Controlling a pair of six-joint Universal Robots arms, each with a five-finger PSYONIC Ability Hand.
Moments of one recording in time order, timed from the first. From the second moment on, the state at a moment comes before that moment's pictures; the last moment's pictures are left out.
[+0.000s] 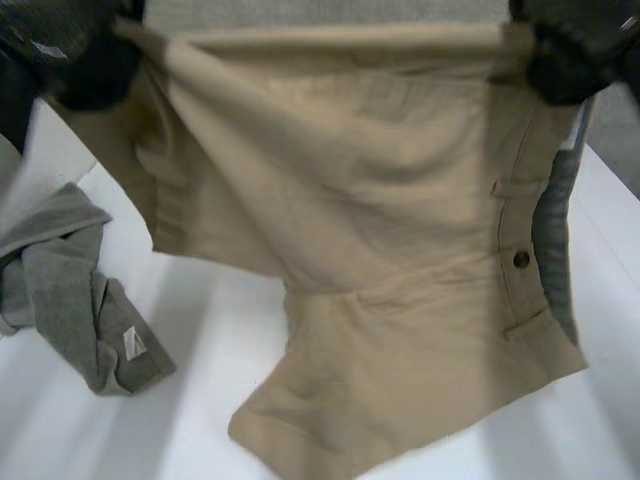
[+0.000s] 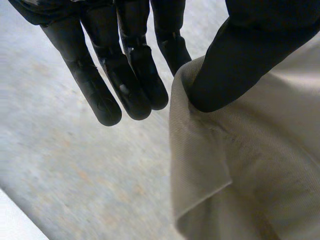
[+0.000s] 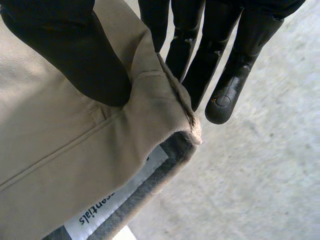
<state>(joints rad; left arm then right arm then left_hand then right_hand) 4.14 -1.34 -1.46 3.19 -1.66 3.69 1.97 -1.63 1.21 0.26 1.47 2.61 1.12 1.19 1.19 1.20 0.98 0.98 1.17 1.18 1.19 0.99</state>
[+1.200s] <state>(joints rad) 4.22 -2.45 -0.72 3.52 -1.68 3.79 1.97 -0.60 0.48 0.06 1.62 2.43 0.20 0.20 0.21 0.20 0.04 0.20 0.22 0.21 0.23 0.07</state>
